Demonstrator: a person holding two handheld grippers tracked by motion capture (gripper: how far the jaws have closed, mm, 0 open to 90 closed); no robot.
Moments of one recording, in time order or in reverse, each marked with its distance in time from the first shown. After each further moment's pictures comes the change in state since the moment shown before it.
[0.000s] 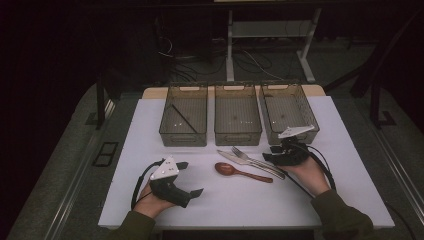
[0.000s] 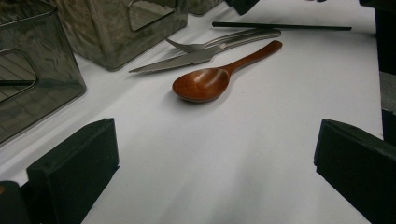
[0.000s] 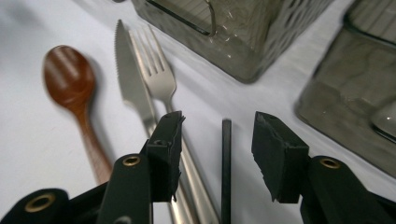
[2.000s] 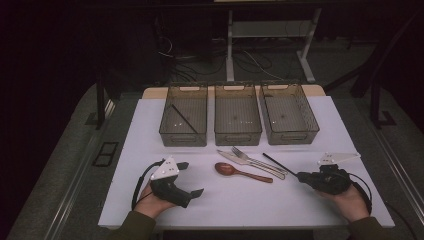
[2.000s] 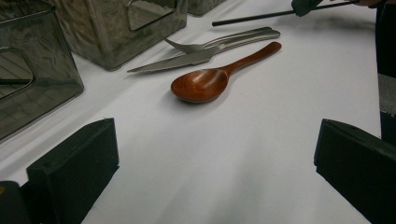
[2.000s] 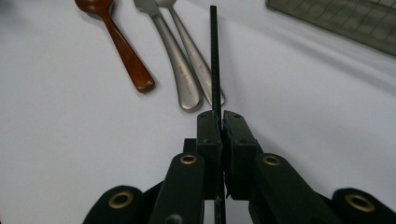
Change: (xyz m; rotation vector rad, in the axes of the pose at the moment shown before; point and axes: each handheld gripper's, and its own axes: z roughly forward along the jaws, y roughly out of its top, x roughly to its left) left arm 0.000 0.000 0.001 0.006 -0.003 -0.002; right arm -0.013 -0.086 -0.072 -0.019 0.023 0.008
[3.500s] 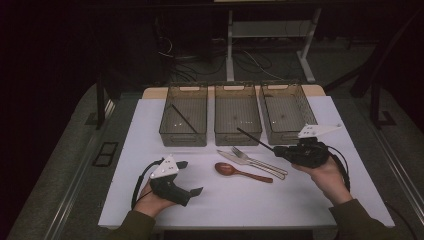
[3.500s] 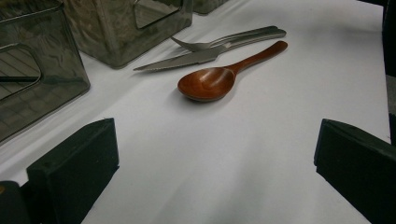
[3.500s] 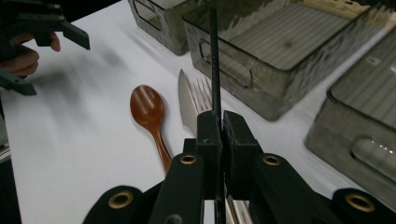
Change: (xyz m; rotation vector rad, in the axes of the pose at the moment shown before) left arm 0.004 -0.001 0.001 -0.003 0.009 -0.008; right arm 0.026 0.091 0.011 -0.137 0.109 -0.072
